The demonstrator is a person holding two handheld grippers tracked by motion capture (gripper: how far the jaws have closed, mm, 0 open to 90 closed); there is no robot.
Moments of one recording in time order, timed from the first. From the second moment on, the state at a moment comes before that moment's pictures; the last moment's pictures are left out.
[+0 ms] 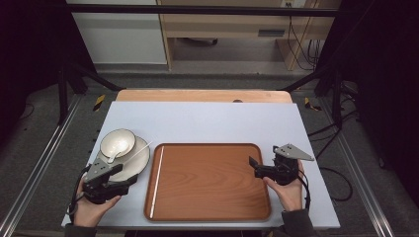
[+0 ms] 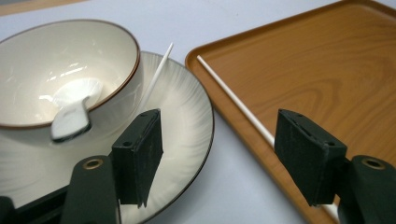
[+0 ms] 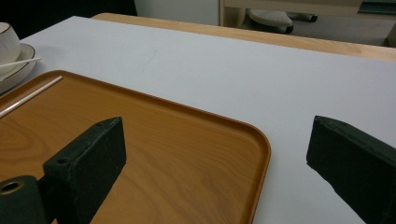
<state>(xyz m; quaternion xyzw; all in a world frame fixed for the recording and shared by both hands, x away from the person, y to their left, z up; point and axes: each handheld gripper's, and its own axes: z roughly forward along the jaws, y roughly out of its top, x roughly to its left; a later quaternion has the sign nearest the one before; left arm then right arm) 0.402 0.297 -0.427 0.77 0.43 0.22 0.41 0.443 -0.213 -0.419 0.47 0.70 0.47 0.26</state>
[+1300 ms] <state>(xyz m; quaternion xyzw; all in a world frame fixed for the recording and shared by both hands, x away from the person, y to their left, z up) 0.447 0.333 -0.456 0.80 0.45 0.22 0.33 0.445 -0.211 -0.422 0.46 0.71 0.46 0.26</state>
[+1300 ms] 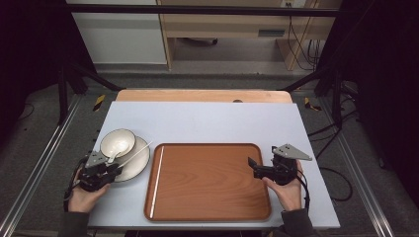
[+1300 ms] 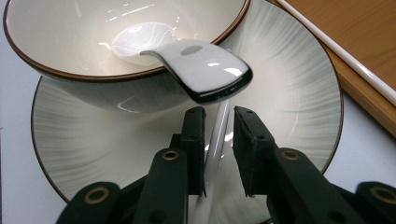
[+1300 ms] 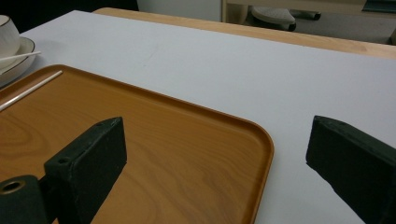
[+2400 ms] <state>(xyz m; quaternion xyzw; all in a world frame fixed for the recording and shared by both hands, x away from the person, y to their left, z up) 0.432 0.321 -0.446 0.79 0.46 0.20 0.36 0.445 -0.209 -0.423 0.46 0.72 0.46 0.25</state>
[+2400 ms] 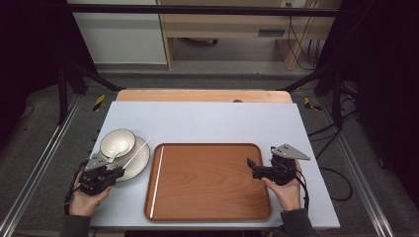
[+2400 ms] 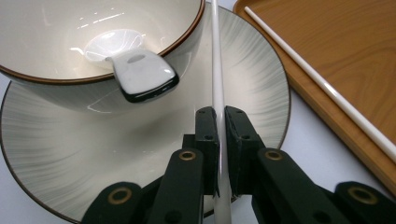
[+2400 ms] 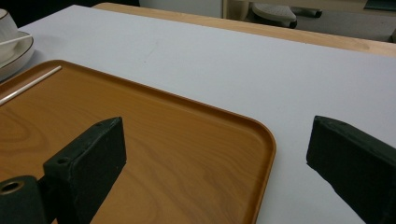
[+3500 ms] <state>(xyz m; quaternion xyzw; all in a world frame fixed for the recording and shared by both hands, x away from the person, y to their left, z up) 0.390 0.252 -0.424 0.73 0.48 0.26 0.41 0.442 -0.217 -0.417 0.47 0.70 0.47 0.26</state>
